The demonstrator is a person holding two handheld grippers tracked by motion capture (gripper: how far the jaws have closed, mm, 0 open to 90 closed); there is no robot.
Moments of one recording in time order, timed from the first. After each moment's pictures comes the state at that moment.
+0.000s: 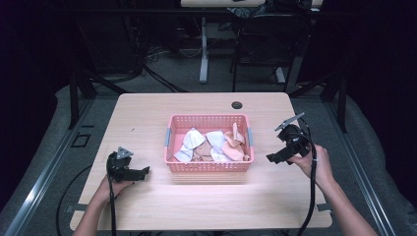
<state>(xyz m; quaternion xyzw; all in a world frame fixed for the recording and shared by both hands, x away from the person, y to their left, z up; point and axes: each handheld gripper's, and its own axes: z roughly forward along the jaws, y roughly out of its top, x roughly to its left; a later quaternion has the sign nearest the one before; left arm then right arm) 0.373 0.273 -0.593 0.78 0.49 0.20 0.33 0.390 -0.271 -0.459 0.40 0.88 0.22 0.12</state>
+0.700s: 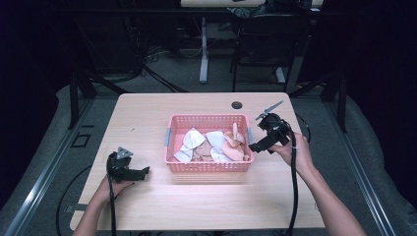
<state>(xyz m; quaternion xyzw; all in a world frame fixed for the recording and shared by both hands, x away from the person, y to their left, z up) 0.373 0.273 -0.593 0.78 0.49 0.20 0.33 0.418 -0.218 -0.441 0.39 0.89 0.23 0.11</state>
